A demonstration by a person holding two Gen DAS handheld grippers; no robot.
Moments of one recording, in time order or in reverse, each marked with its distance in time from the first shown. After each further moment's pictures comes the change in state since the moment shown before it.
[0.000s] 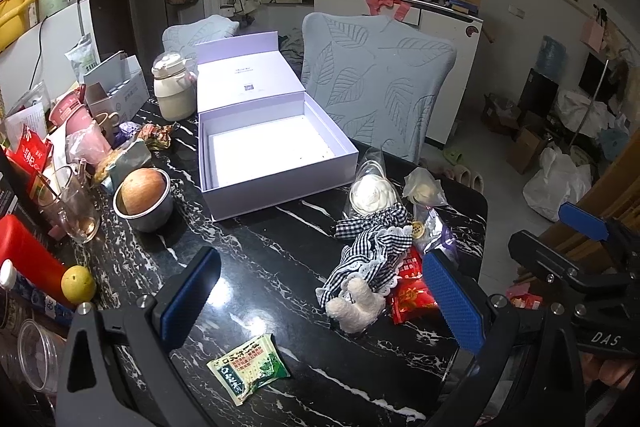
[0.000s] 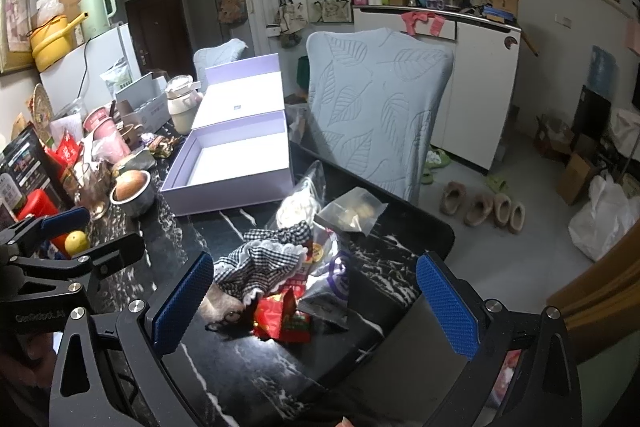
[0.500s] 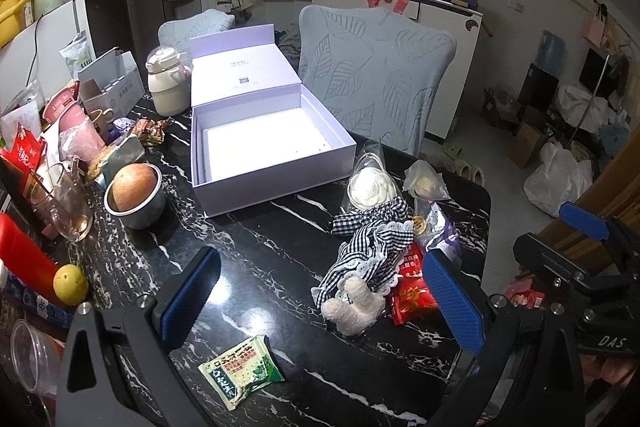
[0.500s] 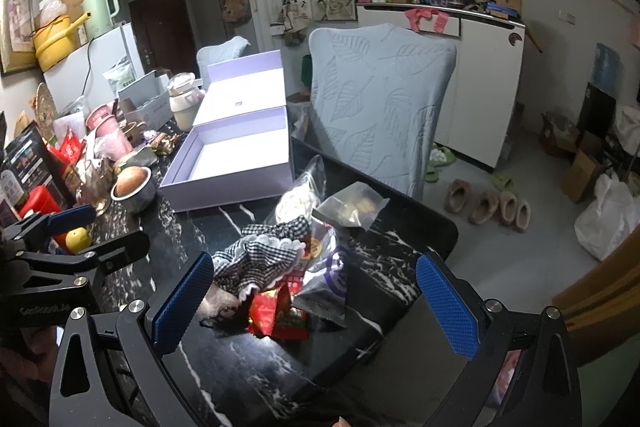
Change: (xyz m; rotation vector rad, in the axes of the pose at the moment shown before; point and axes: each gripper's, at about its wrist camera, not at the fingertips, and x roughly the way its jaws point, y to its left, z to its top) left arm 0.018 -0.002 -0.002 0.008 0.024 0.000; right arm 0.007 -0.012 -0.008 0.001 0.004 0.036
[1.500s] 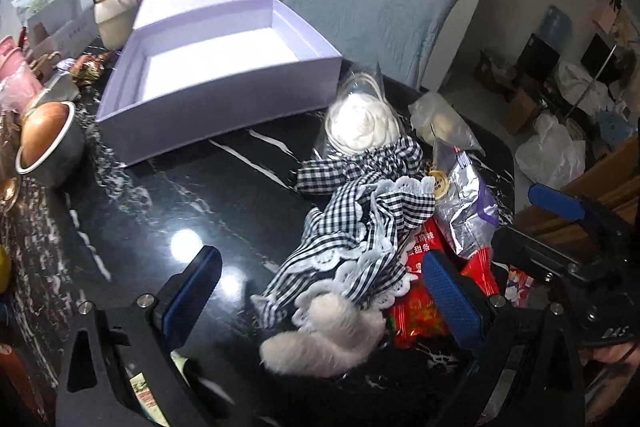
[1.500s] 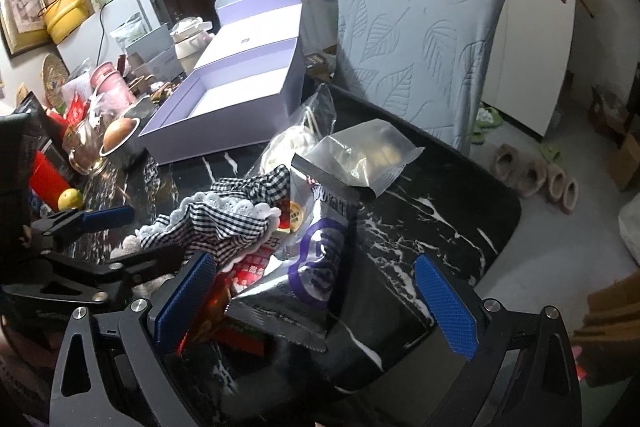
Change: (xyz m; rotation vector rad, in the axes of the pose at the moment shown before) left arm 0.118 -0.015 -0.018 -0.029 0.206 -0.083; right arm 0.104 -0.043 -0.016 -0.023 0.176 0.174
